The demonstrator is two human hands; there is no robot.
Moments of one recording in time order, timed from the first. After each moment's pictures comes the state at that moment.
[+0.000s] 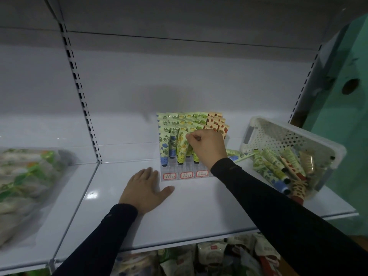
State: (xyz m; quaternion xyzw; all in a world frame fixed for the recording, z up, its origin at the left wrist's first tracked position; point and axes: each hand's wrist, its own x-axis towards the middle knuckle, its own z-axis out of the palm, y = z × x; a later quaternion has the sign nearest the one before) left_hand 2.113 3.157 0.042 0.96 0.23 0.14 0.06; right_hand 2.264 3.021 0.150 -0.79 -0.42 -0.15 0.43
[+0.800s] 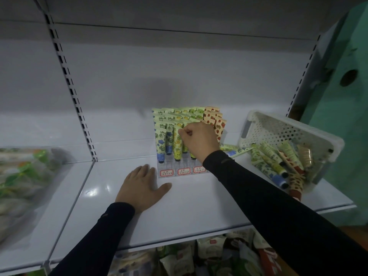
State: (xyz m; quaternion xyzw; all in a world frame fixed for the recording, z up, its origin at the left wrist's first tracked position) left_hand 2.114 3.157 0.039 0.96 0.23 0.14 0.05; right_hand 2.261 3.032 0.157 -0.81 -0.43 -0.15 0.37
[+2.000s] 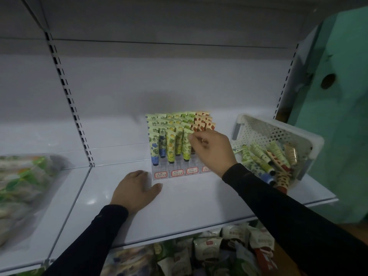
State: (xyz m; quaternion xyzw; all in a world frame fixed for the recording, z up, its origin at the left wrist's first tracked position) left_hand 2.098 3.134 0.069 0.95 0.26 0.15 0.13; right_hand 2.254 2.961 0.154 -0.77 -0.44 -0.16 0.43
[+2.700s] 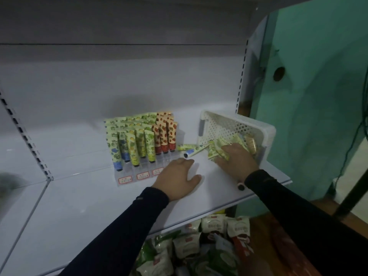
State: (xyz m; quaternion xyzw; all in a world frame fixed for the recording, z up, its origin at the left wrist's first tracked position) left_hand 2.205 2.994 0.108 0.98 0.02 0.11 0.15; right_hand 2.345 2.822 0.105 -0.93 -0.27 -0.08 0.23
